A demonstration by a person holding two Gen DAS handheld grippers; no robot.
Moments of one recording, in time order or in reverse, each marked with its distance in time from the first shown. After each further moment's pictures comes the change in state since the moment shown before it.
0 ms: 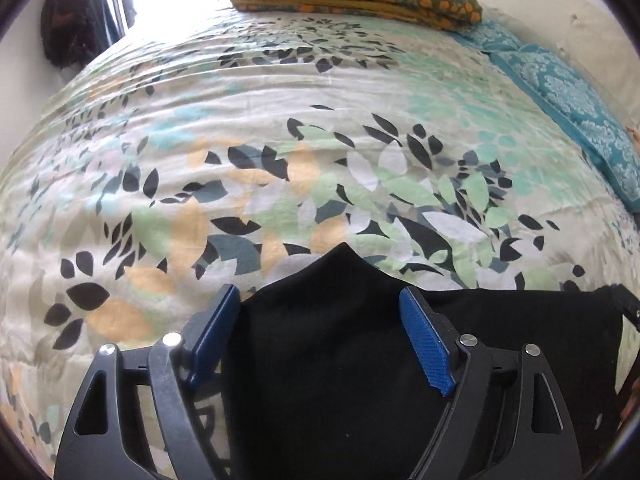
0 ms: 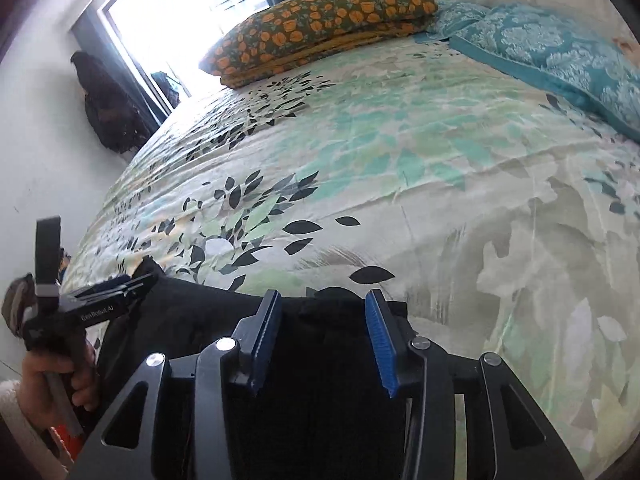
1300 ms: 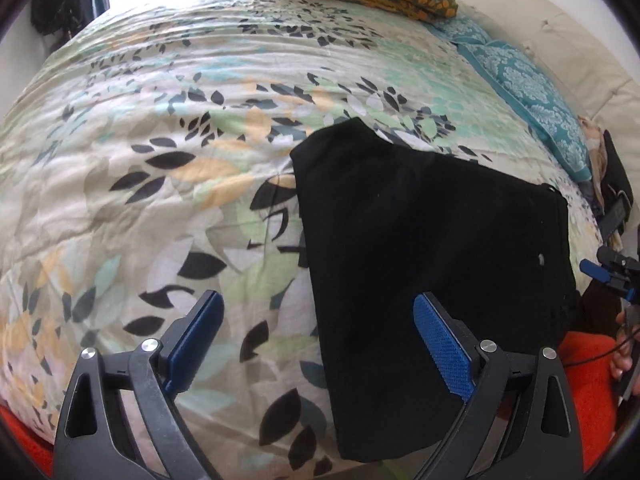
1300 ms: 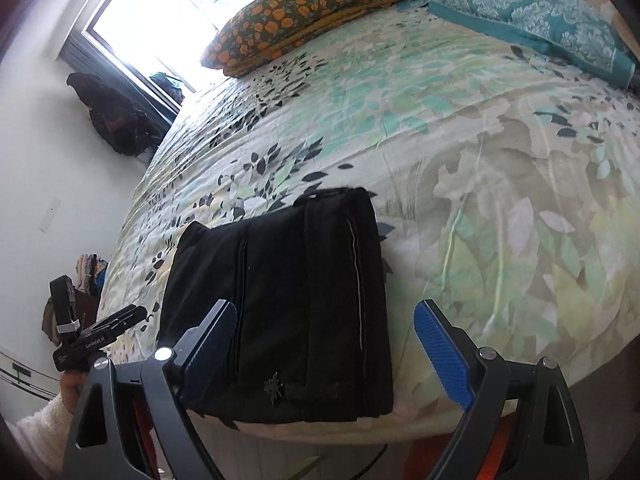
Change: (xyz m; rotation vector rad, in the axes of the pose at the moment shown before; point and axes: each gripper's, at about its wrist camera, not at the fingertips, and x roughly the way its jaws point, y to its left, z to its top) left arm -0.095 0.052 -0.081 0.006 0.138 -0.155; right arm -0.090 -0.015 -0.031 0.107 0.171 0.096
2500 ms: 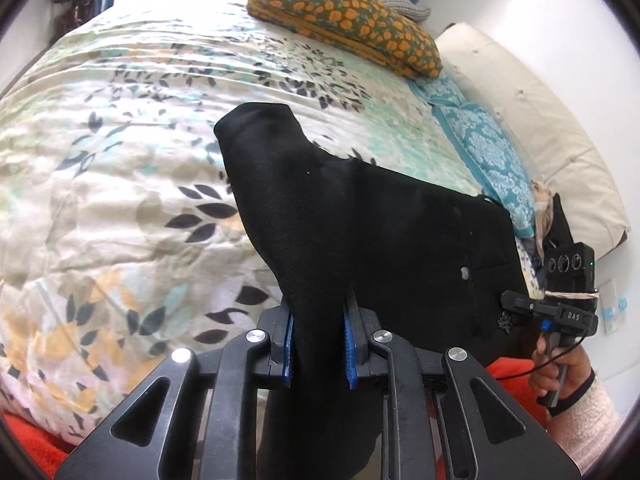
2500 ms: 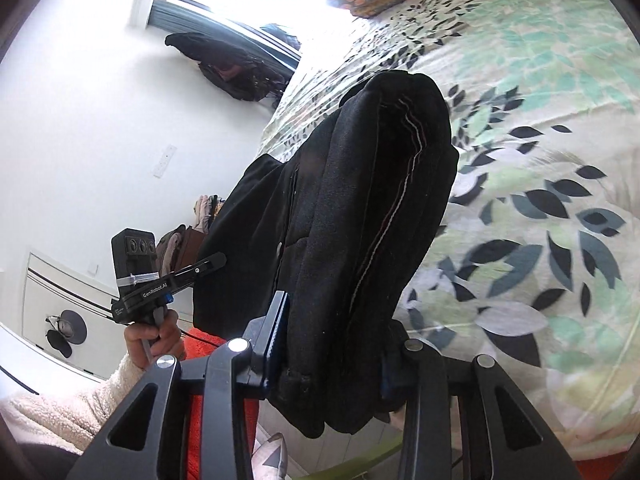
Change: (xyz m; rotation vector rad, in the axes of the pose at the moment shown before) left arm -0.105 0.068 0.026 -0.117 -0.126 -0.179; right arm 0.052 0.117 -0.005 -0.144 0.194 0.464
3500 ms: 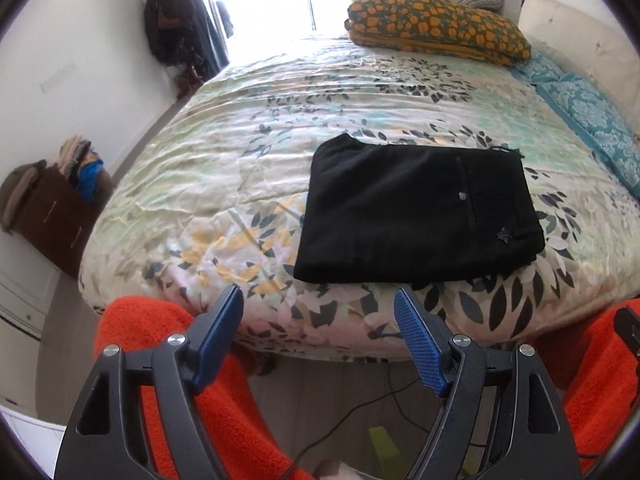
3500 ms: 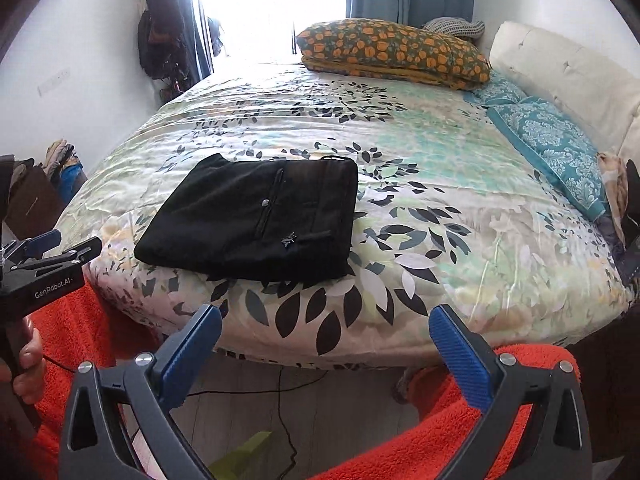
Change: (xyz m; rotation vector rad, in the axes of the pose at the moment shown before) left arm -0.103 -0.056 -0.135 0.075 -0.105 0.596; right arm -0.007 0.187 -0.147 -0.331 -0.186 -0.816
